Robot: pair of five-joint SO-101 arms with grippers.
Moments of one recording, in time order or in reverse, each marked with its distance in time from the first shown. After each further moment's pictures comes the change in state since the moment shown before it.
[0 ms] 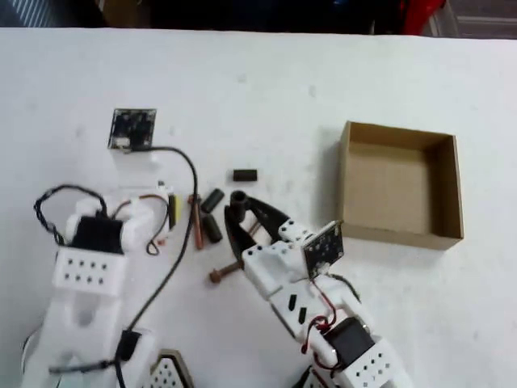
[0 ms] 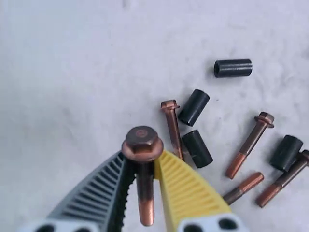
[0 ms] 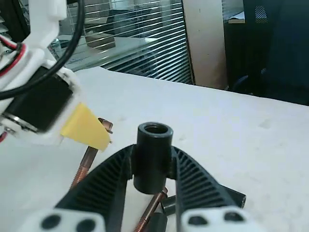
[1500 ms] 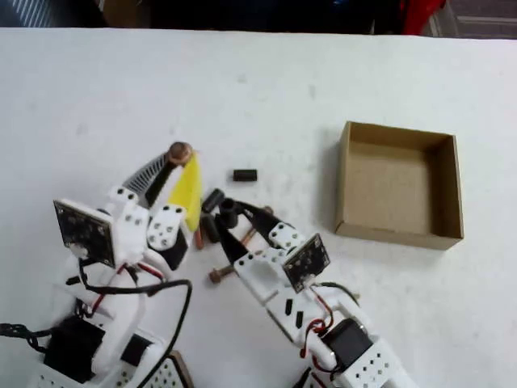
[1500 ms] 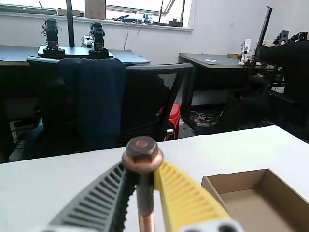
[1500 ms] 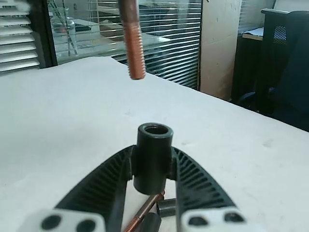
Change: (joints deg) left arm 16.2 -41.4 11.1 -23.3 -1.7; right arm -3.0 0.0 0.0 -0.4 9.7
